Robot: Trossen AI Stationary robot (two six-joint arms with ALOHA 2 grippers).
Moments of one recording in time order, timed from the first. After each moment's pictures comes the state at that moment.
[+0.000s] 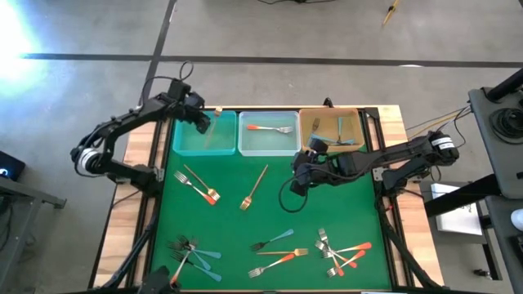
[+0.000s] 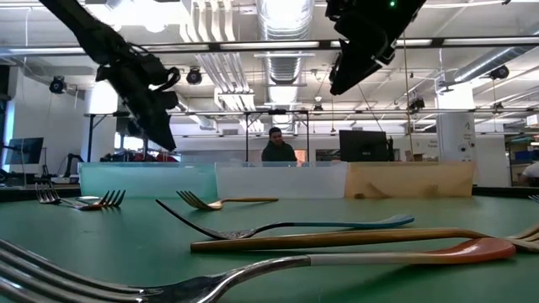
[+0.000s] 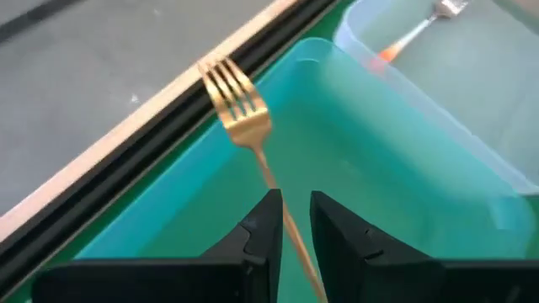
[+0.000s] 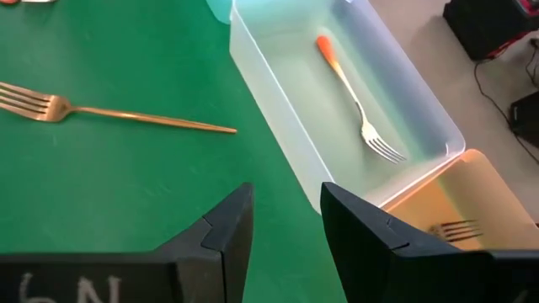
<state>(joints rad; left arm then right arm) 1.04 1.35 0.87 -0.47 0.30 0.19 0.14 1.46 1.14 -0.65 0.58 0.33</state>
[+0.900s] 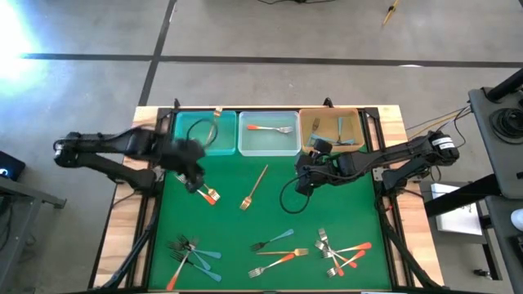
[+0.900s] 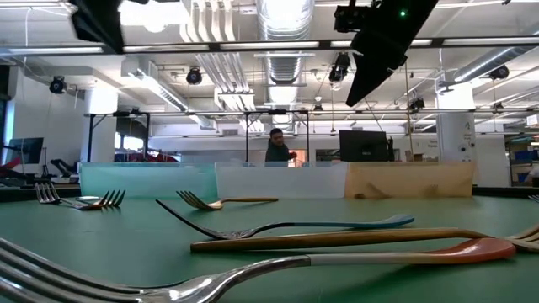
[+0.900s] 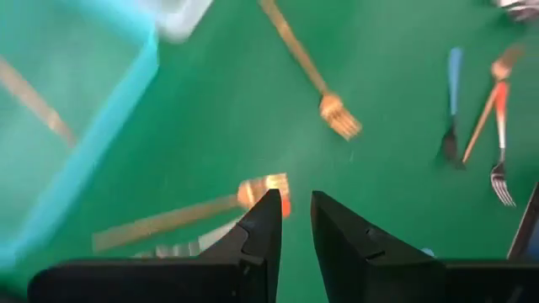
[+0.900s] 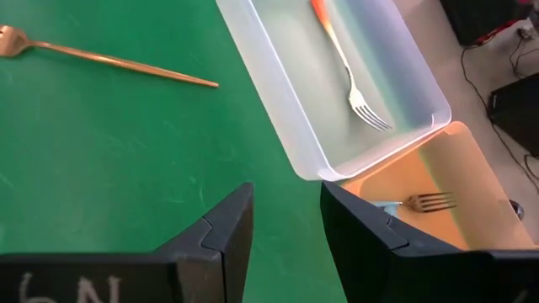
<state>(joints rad) -0.10 1.08 1.19 -1.21 -0.13 -0.66 0.14 1.46 1.12 -0.76 0.58 0.32</state>
